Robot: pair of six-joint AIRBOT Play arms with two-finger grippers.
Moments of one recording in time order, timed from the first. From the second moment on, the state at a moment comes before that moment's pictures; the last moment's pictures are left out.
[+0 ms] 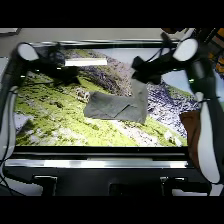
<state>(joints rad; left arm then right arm) 0.04 -1.70 1.97 1.11 -1.51 -1.81 0.28 -1.55 1.85 -1.15 1.27 2.04</state>
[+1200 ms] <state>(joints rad) 0.18 -1.60 1.97 1.27 -1.66 -1.78 0.54 -1.85 1.85 -0.97 0.81 2.08</state>
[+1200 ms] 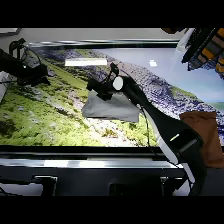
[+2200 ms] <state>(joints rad) 0.17 -1.60 1.97 1.27 -1.72 -1.74 -0.11 -1.84 1.47 -0.73 1.25 1.41</state>
